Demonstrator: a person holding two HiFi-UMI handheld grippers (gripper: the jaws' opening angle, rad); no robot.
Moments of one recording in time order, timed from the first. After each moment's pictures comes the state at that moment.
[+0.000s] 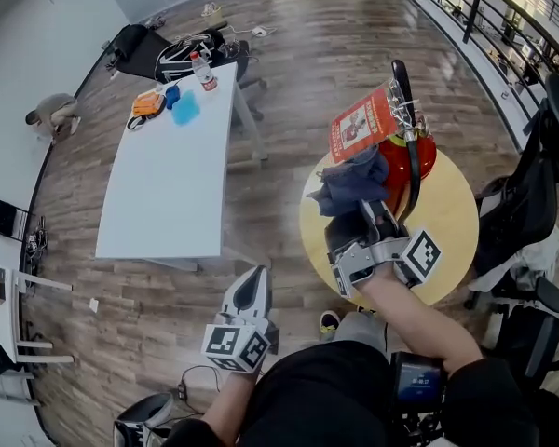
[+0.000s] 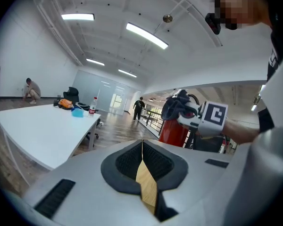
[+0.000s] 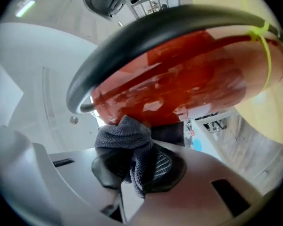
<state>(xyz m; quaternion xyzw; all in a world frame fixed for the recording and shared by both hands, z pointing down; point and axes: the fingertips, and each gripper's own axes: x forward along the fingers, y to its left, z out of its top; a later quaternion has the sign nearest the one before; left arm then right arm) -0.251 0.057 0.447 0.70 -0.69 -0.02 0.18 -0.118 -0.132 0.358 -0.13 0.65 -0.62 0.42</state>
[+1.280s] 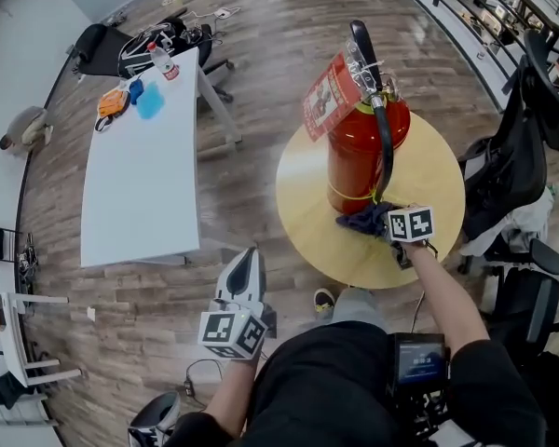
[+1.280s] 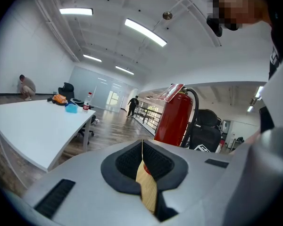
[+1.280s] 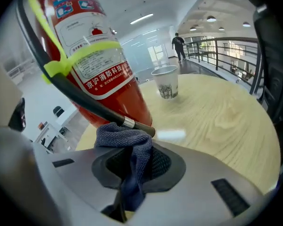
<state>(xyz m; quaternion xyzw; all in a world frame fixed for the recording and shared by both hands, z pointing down) -0.233 0.030 0.462 0.71 -0.68 -0.02 0.19 0.013 -0.159 0.678 -0.34 0.84 -0.31 -0.31</state>
